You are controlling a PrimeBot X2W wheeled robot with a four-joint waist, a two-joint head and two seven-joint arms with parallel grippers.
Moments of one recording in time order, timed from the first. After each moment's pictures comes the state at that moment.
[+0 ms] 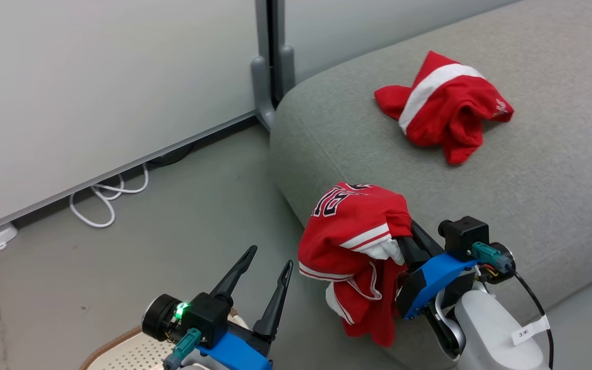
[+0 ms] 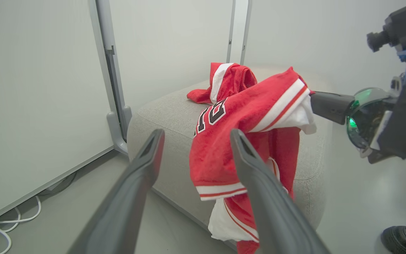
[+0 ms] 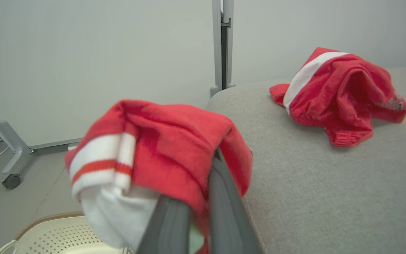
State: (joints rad) left arm -0.14 0.12 -0.48 0.31 -0.23 -0.13 -0.26; right arm -0.47 -0.05 0.29 0.72 0.23 0.13 -0.26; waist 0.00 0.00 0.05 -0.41
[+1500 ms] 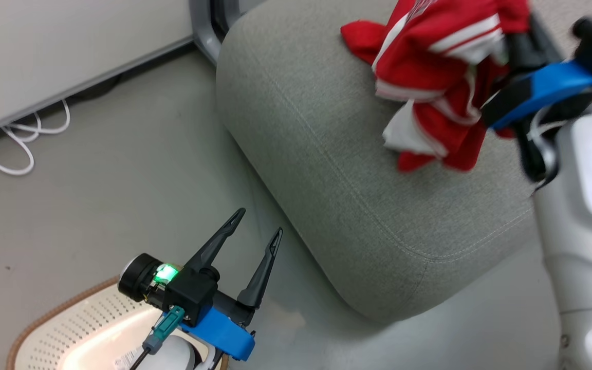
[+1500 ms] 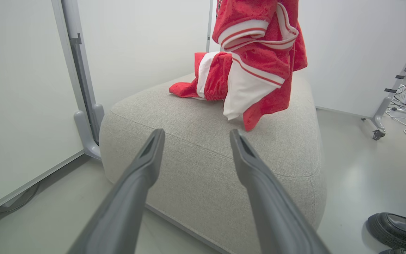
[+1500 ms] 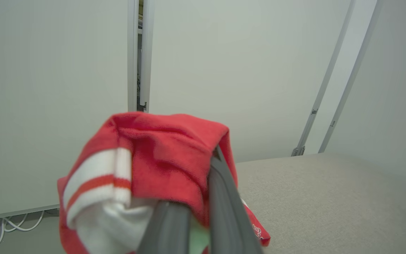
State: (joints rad) left arm -0.23 0.22 -0.51 0.23 -0.21 -0.13 -0.26; right arm -0.88 -0.11 -0.02 0.62 0.08 0.13 -0.17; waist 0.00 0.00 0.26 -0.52
